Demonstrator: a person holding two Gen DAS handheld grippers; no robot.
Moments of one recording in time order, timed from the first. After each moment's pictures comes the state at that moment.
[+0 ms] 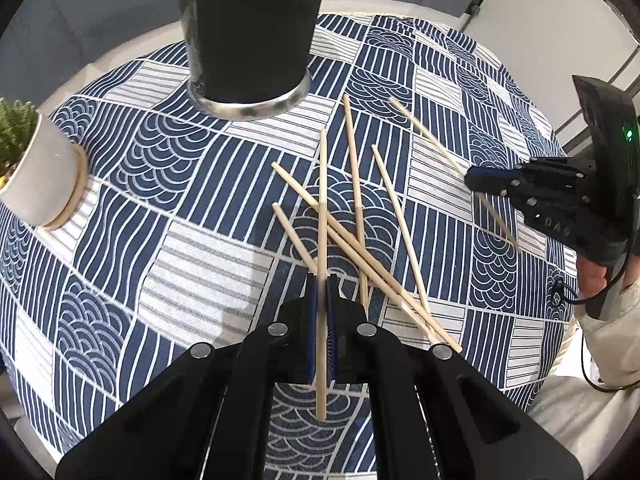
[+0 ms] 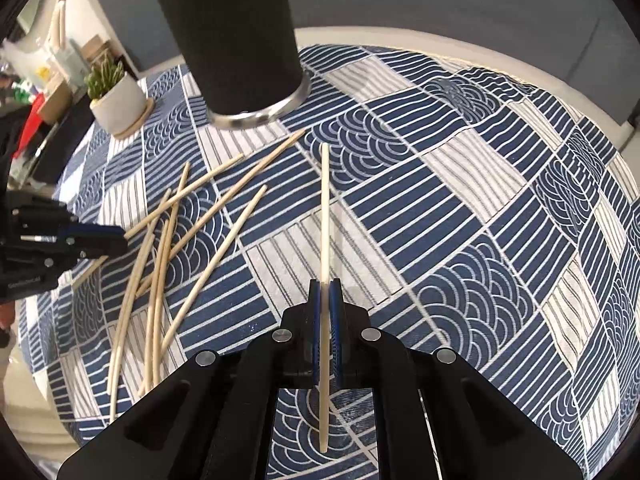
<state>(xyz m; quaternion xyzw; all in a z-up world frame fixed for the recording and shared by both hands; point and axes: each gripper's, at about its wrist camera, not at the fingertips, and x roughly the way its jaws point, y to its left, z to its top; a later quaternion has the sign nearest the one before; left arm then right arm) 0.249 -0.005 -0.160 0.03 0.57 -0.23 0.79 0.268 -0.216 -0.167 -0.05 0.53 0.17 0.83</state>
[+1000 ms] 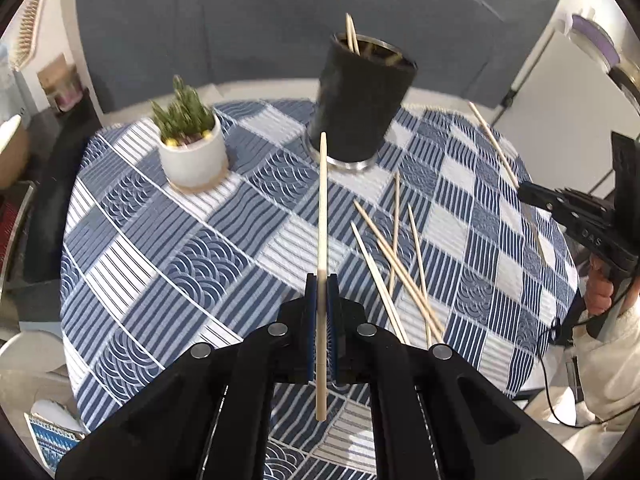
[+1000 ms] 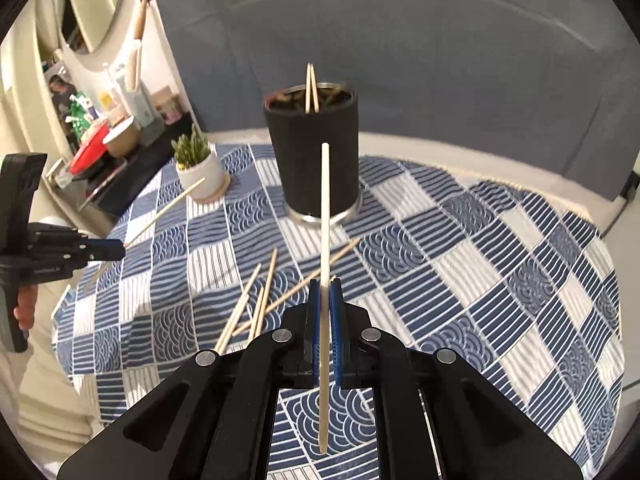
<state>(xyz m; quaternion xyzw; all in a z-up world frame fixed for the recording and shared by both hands) 0.185 0.085 -0.069 -0.05 0.49 -0.13 0.86 0.226 -0.200 -0.049 -0.06 0.41 0.24 0.88</state>
